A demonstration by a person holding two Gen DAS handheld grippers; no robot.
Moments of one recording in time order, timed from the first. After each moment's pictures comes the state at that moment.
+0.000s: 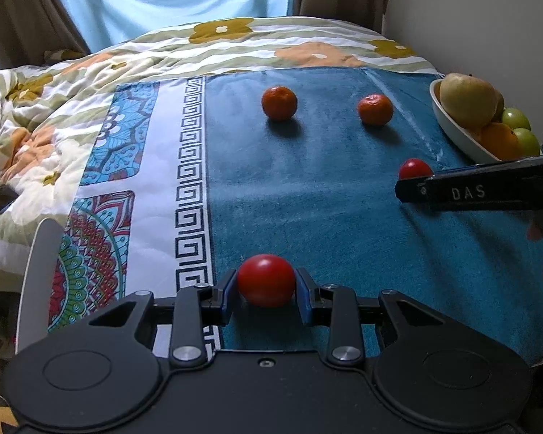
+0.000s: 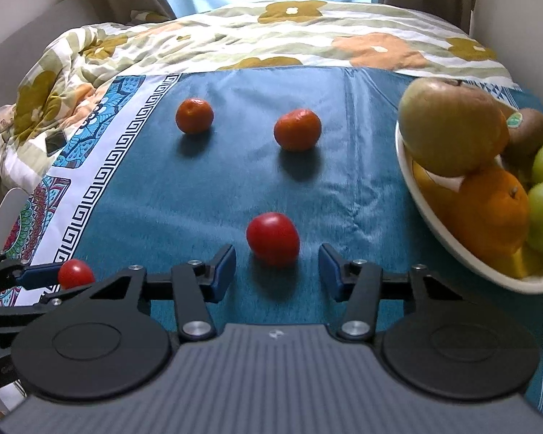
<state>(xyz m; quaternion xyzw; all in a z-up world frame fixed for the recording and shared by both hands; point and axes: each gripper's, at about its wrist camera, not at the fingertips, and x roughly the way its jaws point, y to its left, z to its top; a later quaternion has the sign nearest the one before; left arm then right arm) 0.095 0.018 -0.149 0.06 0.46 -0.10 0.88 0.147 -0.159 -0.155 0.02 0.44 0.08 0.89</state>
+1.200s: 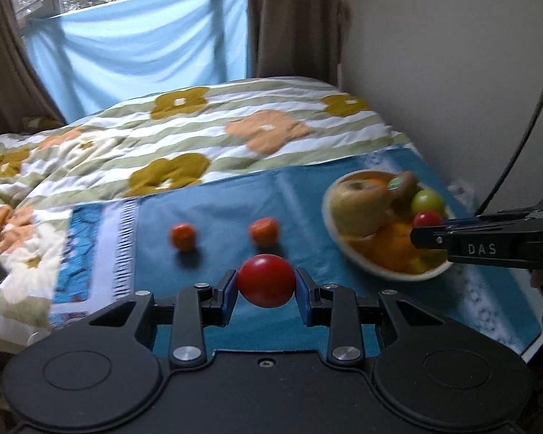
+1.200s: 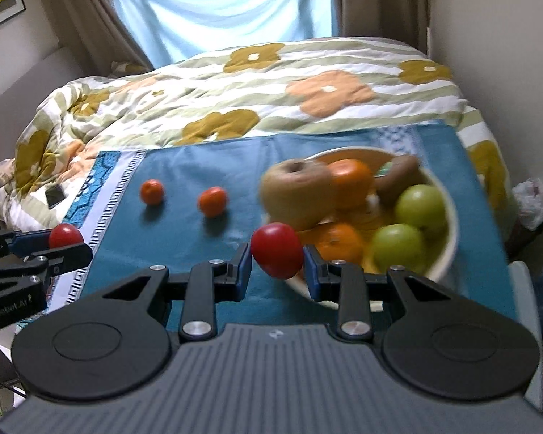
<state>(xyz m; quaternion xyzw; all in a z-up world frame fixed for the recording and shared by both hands) 0.094 -0.095 -0.043 0.08 0.38 -0.15 0.91 0.107 -0.288 -0.061 0.07 0.40 0.05 0.91</state>
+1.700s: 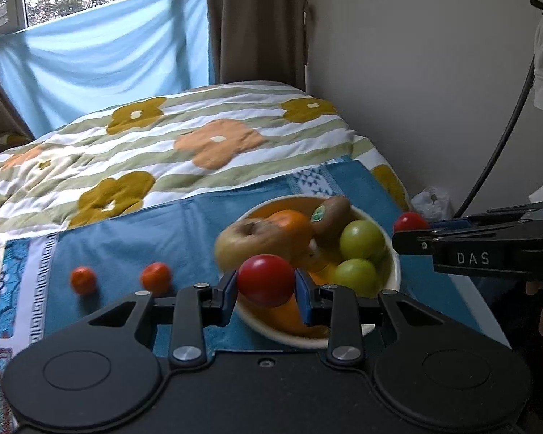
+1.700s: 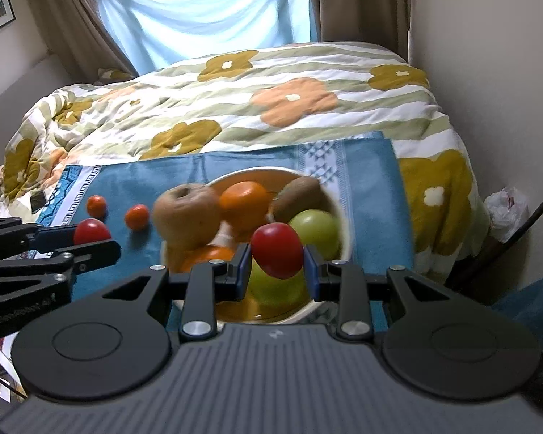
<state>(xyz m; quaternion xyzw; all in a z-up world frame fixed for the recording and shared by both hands) 0.126 -0.215 -0.053 0.08 0.38 -0.18 0.90 0.124 -0.398 -0.058 0.06 0.40 0.05 0.91</state>
